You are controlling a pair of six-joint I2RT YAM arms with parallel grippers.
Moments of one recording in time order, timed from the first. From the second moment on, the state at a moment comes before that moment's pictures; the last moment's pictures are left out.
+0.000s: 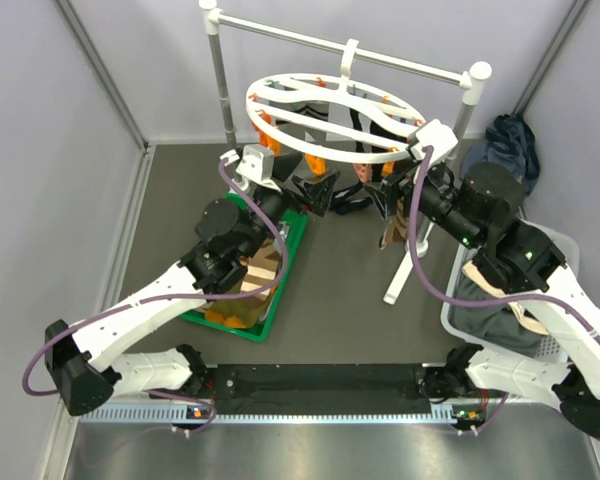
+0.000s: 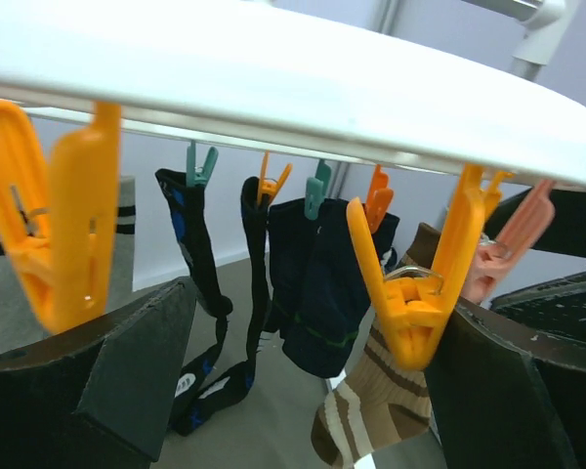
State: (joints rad) left arm -0.86 1.14 1.04 0.45 -0.19 -0.18; right arm 0.75 1.01 1.41 -0.46 0.09 -0.12
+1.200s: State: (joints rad) left arm -0.80 1.18 1.13 0.31 -0.20 -0.21; right arm 0.56 0.97 1.34 -0.30 -0.28 -0.04
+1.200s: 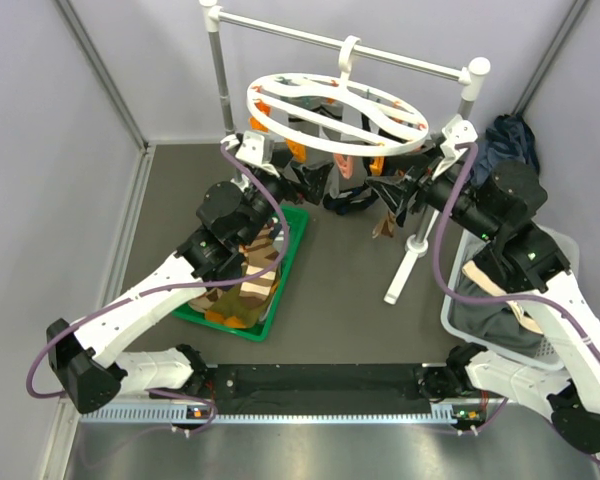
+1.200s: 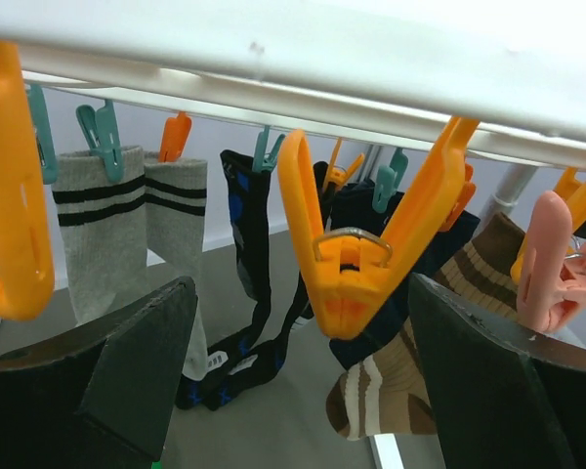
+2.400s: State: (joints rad) left arm -0.80 1.16 0.91 0.34 0.05 -0.21; right arm 0.56 0.95 1.22 -0.20 -0.23 0.26
